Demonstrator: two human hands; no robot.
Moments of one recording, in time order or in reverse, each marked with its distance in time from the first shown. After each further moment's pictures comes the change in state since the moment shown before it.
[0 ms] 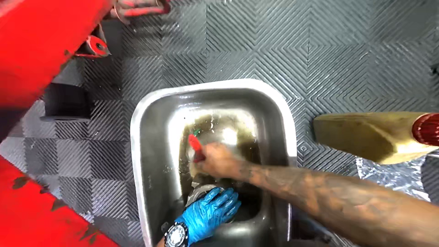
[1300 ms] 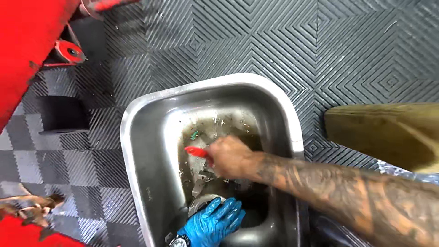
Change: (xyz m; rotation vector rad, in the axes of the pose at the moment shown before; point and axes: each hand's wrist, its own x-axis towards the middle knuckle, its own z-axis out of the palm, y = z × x) left_hand 0.006 0.003 0.002 0.051 0.044 -0.003; right_hand -0.014 0.019 -0.042 -0.158 -0.059 -0.142
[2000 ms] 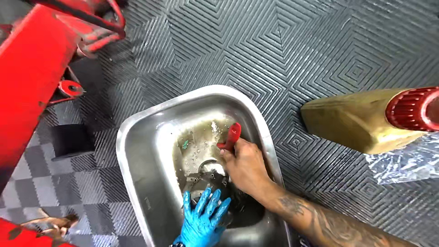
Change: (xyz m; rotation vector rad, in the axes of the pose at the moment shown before) left_hand 0.006 -0.003 -0.004 0.038 0.124 -0.366; right_hand -0.075 0.006 0.005 0.558 0.683 0.503
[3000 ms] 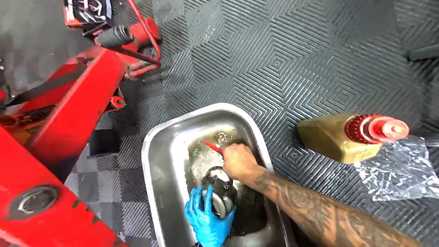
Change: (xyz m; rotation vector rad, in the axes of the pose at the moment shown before) left_hand 0.027 0.040 0.007 0.047 0.212 -0.703; right_hand 0.026 -0.030 -0.005 -0.522 -0.327 -0.201
